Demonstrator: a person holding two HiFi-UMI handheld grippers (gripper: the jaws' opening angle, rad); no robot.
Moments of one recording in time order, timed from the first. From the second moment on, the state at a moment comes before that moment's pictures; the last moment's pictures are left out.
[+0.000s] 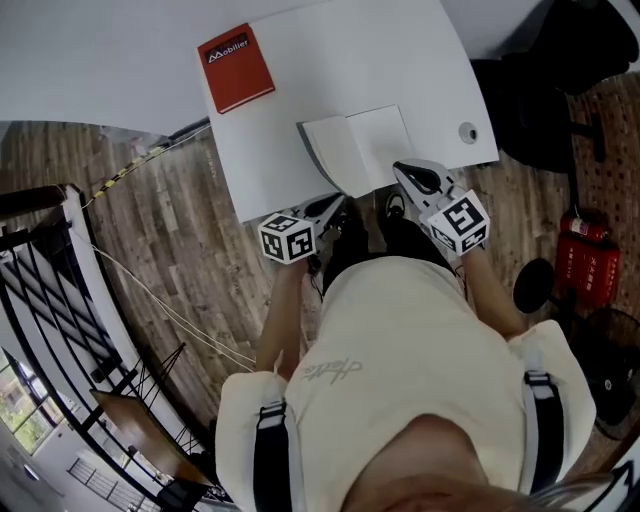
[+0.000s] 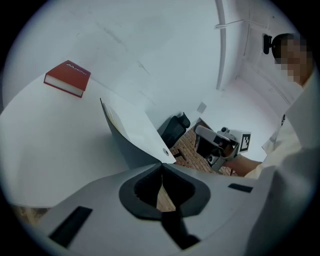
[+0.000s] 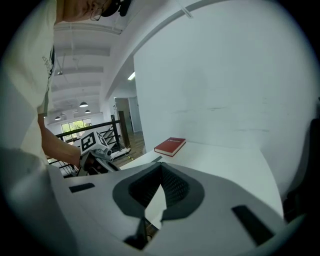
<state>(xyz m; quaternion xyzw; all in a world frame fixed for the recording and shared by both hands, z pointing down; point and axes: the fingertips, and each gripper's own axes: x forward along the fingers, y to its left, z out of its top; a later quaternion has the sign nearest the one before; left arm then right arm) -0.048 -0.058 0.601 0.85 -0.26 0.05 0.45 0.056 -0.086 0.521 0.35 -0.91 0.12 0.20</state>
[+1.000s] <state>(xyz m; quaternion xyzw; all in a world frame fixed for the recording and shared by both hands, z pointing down) 0.040 -0.055 0.584 0.84 -0.32 0.09 0.43 0.158 -0.083 0.515 0.35 -0.92 0.14 0.13</state>
